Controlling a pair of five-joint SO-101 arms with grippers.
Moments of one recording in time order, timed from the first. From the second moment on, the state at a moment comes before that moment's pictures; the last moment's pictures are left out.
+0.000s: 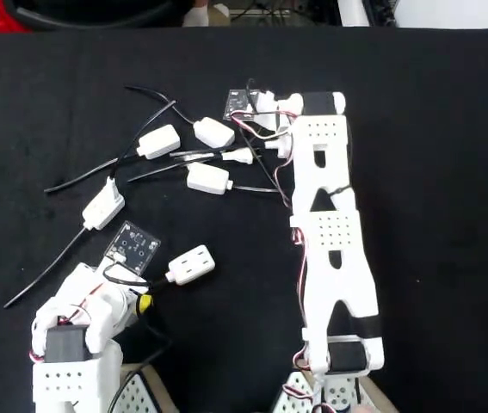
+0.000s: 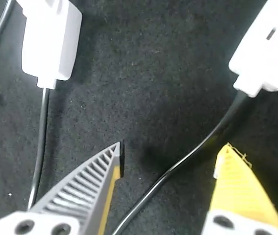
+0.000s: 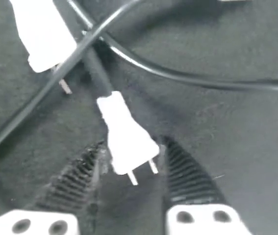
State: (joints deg) left arm -8.4 -104.2 94.9 74.4 -36.9; right arm -3.8 82.2 -92.2 91.1 72.9
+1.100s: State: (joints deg) left arm -8.4 -104.0 95.9 72.6 -39.4; right arm -10.6 21.4 -40.2 99.1 45.3
